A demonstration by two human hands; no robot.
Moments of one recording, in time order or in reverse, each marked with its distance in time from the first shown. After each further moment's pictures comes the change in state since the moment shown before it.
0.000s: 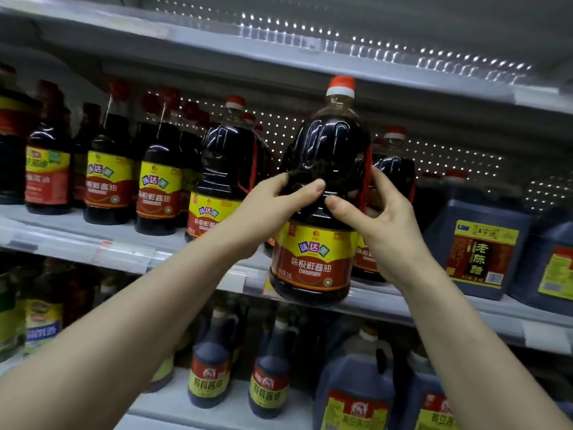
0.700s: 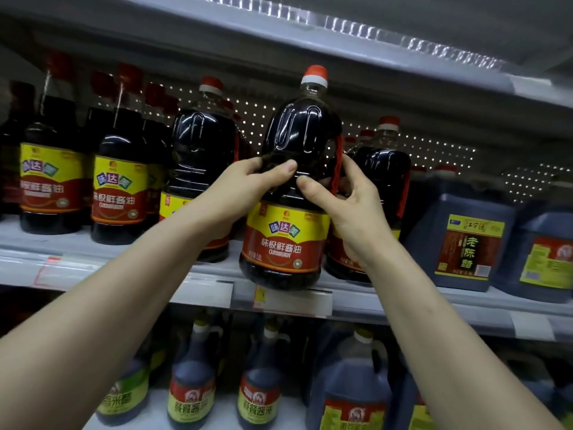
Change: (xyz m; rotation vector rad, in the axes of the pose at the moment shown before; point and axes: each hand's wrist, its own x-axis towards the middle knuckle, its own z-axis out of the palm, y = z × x) left_hand 0.049 -0.021 -0.035 -0.112 -0.059 -0.030; right_hand 0.046 0.037 0.030 -0.043 0.097 0.036
